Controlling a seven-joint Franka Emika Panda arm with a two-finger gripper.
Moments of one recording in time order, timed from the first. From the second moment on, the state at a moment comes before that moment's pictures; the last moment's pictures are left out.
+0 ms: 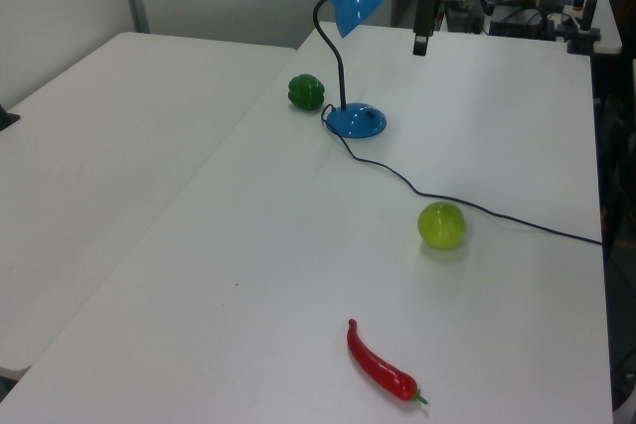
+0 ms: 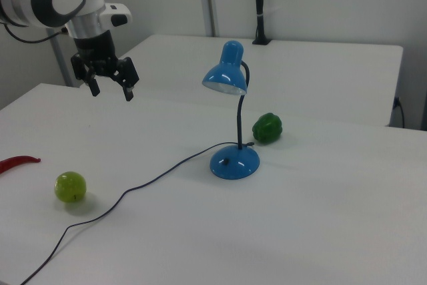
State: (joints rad) arm 0.07 0.06 0.04 -1.62 0.02 1.77 -0.06
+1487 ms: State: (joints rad) arm 0.10 0.01 0.03 -1.61 0.02 1.68 -0.06
